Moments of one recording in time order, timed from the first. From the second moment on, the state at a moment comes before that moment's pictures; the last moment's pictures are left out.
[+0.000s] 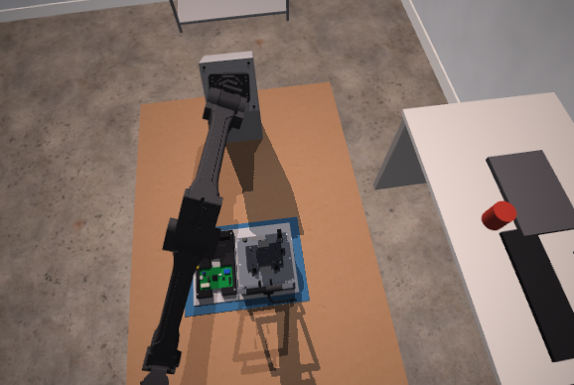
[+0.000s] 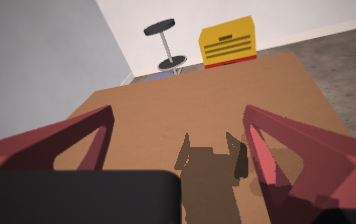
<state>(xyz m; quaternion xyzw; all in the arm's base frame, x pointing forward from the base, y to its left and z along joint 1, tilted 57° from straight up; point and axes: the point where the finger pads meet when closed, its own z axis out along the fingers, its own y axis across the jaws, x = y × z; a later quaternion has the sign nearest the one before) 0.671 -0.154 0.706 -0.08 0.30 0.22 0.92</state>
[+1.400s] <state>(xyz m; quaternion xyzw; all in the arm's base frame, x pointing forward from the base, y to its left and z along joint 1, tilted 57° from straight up) 0.655 -0.167 0.707 -0.08 0.40 0.07 0.91</state>
